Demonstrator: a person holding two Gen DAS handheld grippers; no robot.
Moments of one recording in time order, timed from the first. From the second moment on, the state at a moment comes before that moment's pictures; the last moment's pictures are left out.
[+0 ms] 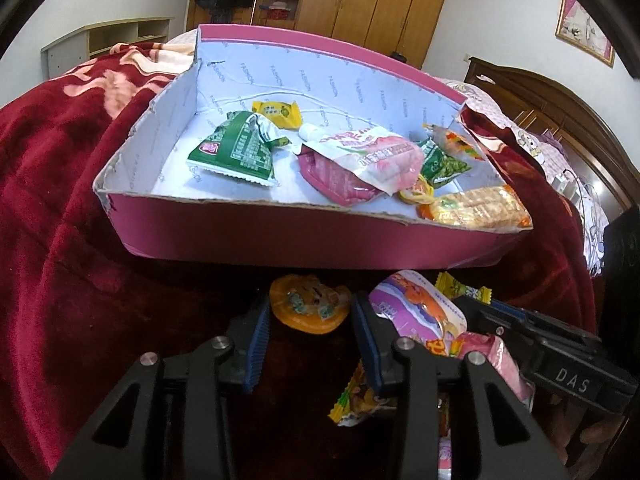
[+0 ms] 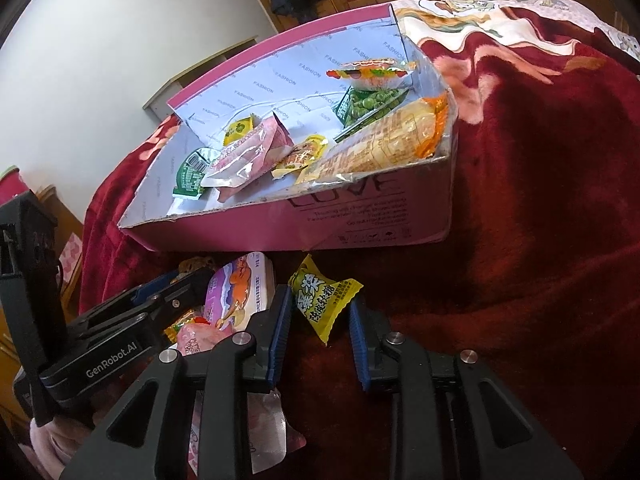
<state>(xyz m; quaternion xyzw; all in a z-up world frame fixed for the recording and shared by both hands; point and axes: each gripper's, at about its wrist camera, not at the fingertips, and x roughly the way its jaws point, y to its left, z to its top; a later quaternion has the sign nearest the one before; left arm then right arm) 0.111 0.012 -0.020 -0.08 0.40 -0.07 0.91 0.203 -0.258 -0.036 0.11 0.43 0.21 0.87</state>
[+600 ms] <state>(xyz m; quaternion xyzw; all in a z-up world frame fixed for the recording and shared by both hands) 0.086 0.013 0.004 -0.08 0.37 -0.08 0.92 0.178 -0.270 -0.020 0.10 0.40 0.20 0.89</state>
